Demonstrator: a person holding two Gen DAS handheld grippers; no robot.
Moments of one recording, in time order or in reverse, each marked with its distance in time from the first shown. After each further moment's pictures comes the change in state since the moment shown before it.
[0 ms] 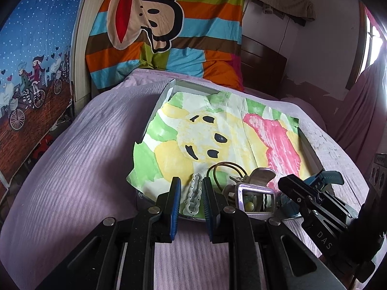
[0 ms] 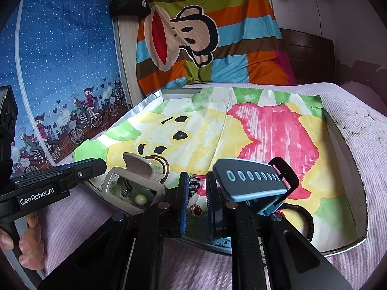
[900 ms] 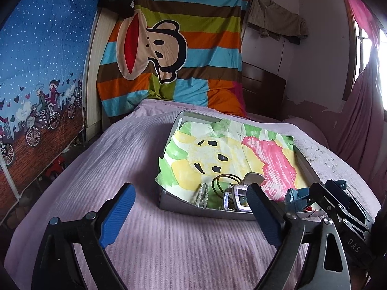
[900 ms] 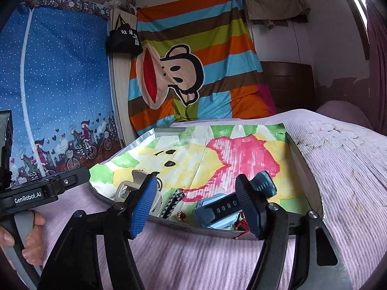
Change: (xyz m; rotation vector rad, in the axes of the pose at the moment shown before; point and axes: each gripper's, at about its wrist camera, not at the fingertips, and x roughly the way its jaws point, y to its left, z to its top) left arm -0.053 0.002 -0.019 0.033 -0.193 0.054; right arm -0.078 -0.009 -0.018 0.032 -0.244 -0.072
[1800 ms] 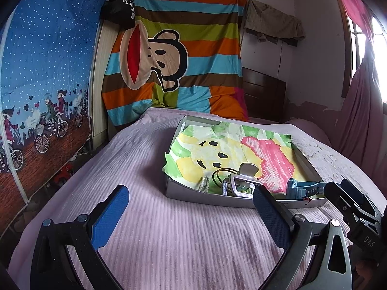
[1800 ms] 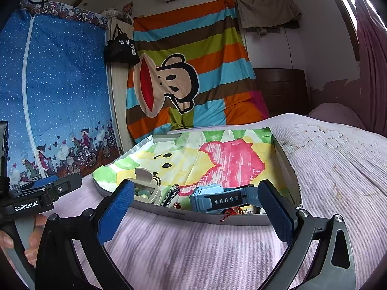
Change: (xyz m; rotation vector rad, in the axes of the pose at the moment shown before) left arm -0.032 -0.003 -0.016 0.029 -0.051 0.029; right arm -0.037 -0.009 -0.007 0.020 -0.048 -0.018
